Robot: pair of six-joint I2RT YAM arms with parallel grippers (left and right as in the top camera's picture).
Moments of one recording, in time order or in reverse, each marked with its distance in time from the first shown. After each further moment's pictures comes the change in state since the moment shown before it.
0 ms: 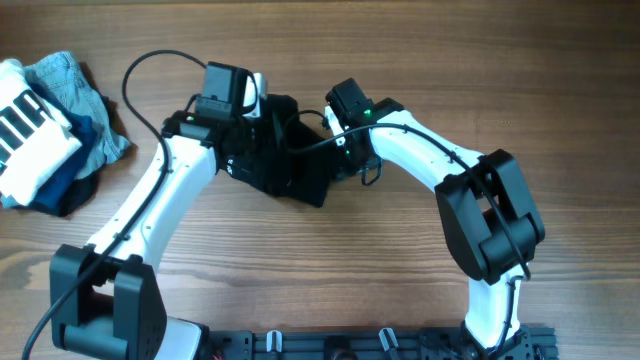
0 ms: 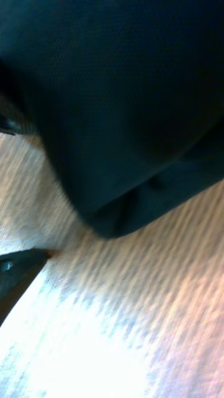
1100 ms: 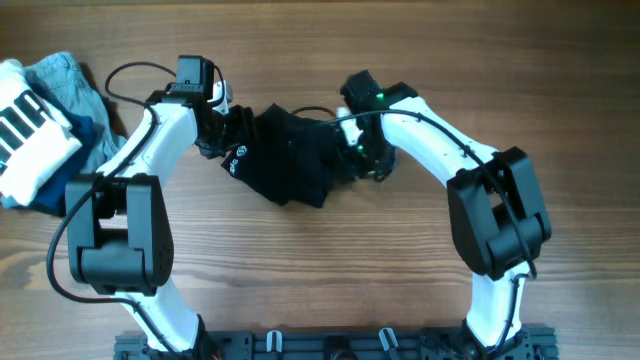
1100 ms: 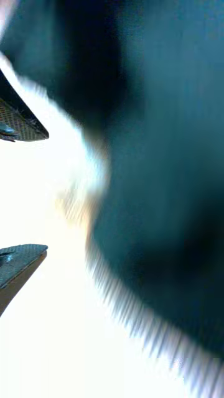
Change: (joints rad) left arm 0.195 0.297 0.112 -0.064 0.006 0.043; right arm -0.066 -0.004 0.079 -0.250 -0.066 0.008
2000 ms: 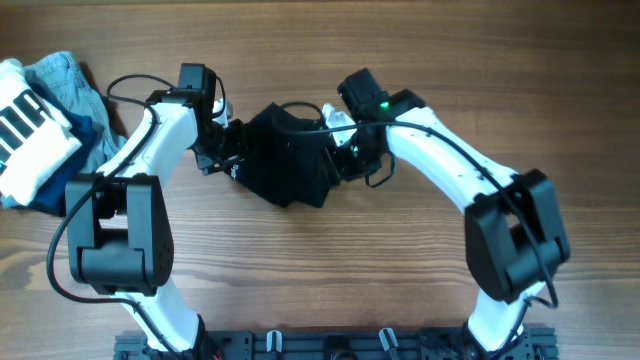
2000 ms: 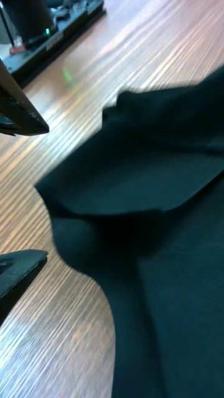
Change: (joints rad) left arm -0.001 0.000 0.000 -0.172 -0.020 0.000; right arm 0.050 -0.115 -0.073 0.115 -0.291 -0.053
